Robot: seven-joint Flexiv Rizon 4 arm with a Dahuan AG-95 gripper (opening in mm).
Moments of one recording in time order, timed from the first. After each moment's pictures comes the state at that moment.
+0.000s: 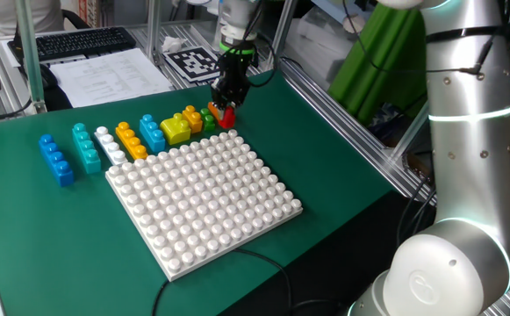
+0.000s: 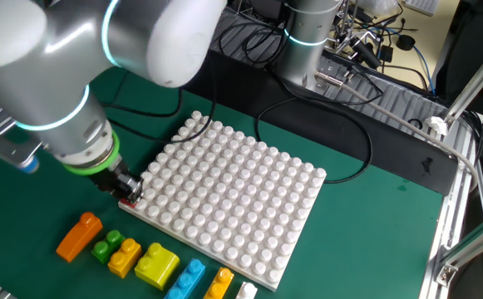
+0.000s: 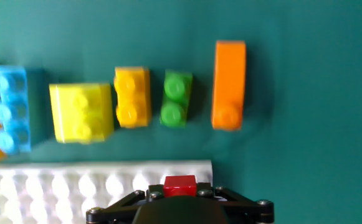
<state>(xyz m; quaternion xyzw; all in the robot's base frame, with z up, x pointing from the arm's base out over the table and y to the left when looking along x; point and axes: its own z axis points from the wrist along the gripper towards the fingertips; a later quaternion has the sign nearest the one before) 0.637 -0.105 0.089 0.02 -1.00 -0.03 0.09</state>
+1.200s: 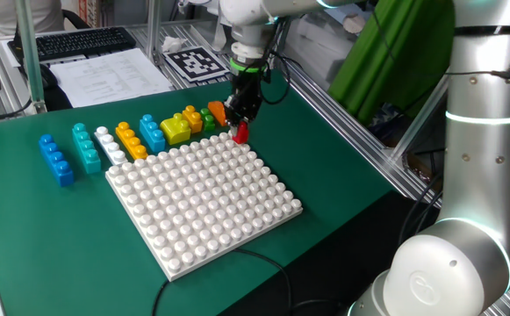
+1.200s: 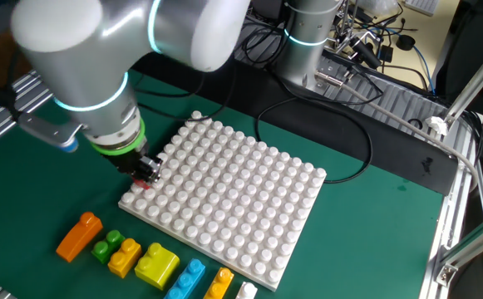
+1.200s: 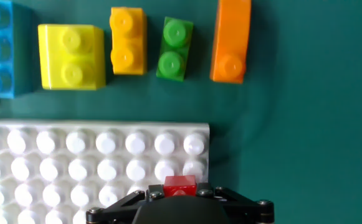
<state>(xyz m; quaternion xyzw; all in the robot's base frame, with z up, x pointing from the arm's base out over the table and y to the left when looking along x) 0.603 -0.107 0.077 0.05 -0.99 -0.01 0.09</state>
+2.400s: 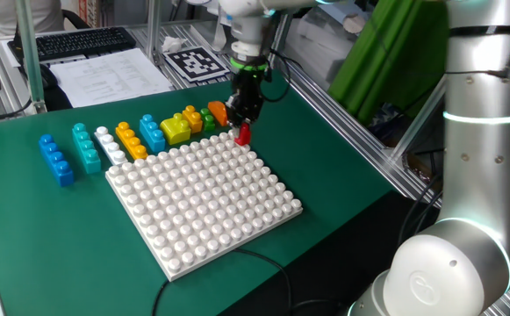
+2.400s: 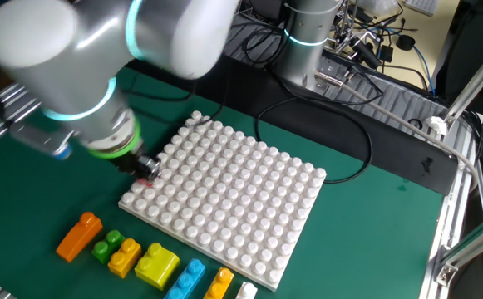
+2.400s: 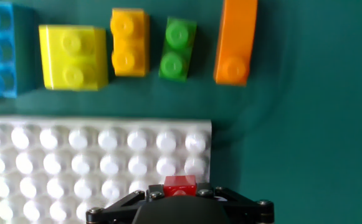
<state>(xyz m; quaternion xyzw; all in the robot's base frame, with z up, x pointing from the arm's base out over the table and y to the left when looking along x) 0.577 -0.107 0.086 0.05 -0.99 -0.01 0.11</state>
